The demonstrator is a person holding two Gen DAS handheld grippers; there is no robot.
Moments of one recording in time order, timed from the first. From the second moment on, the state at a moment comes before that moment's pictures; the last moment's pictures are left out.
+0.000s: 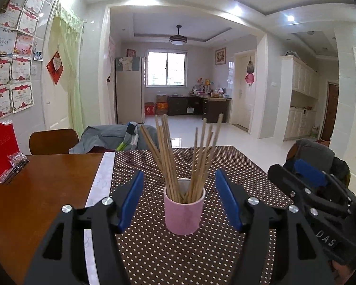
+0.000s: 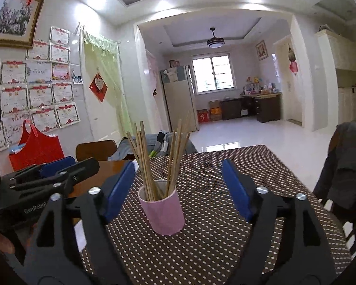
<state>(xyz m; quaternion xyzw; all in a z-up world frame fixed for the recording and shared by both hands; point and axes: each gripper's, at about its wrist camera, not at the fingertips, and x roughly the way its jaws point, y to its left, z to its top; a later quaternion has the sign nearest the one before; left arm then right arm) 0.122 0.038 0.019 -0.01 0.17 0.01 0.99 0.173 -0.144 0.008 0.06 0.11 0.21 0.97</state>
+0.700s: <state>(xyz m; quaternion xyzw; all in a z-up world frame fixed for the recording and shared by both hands) 0.061 0.017 0.016 0.01 0.09 0.01 1.00 0.117 -0.166 0.007 0.02 0.09 0.16 0.98</state>
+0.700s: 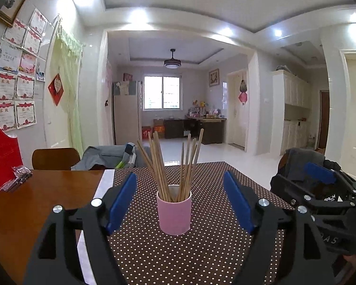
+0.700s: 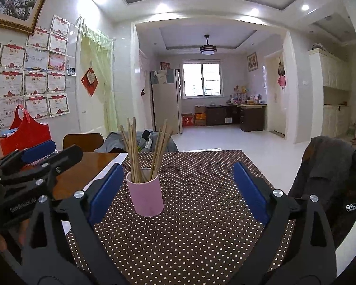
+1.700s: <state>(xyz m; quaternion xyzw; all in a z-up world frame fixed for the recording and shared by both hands) 0.048 0.015 0.018 0.01 0.07 0.02 1.00 0.102 -0.167 0.011 0.02 0.09 0.16 0.98</state>
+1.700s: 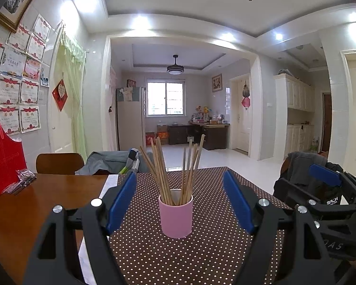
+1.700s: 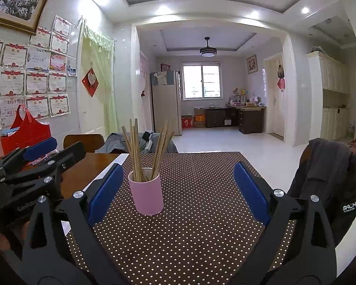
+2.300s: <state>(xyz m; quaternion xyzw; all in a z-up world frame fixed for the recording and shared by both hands) 0.047 0.013 0.018 0.02 0.06 0.02 1.00 0.102 -0.166 0.015 0.02 0.09 0.16 0.98</state>
